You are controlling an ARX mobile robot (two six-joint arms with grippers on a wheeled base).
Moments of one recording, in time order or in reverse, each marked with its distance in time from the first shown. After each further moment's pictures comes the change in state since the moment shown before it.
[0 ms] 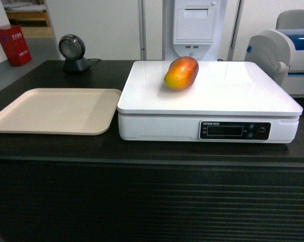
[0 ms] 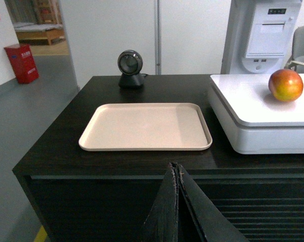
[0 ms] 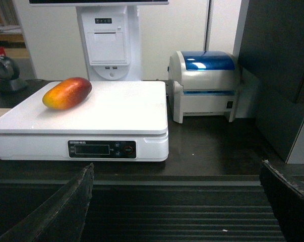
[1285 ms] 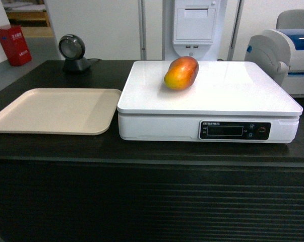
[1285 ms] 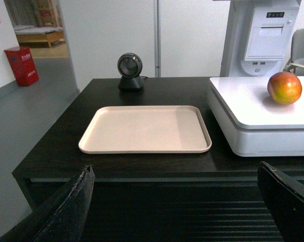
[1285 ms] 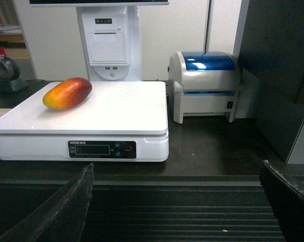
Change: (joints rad) left arm 0.000 0.000 0.001 0.003 0.000 -0.001; right arm 0.000 0.000 0.000 -0.001 0.000 0.000
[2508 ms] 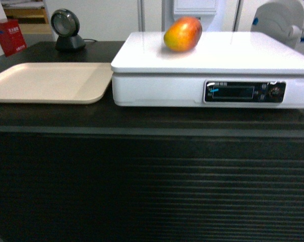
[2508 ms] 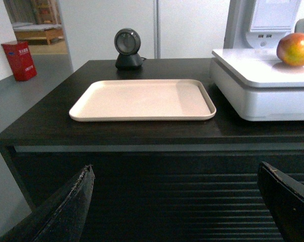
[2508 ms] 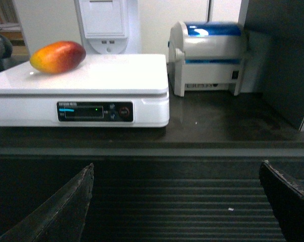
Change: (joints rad) left arm 0.000 0.000 0.000 0.000 -0.001 0.000; right arm 0.000 0.000 0.000 0.000 0.000 0.000
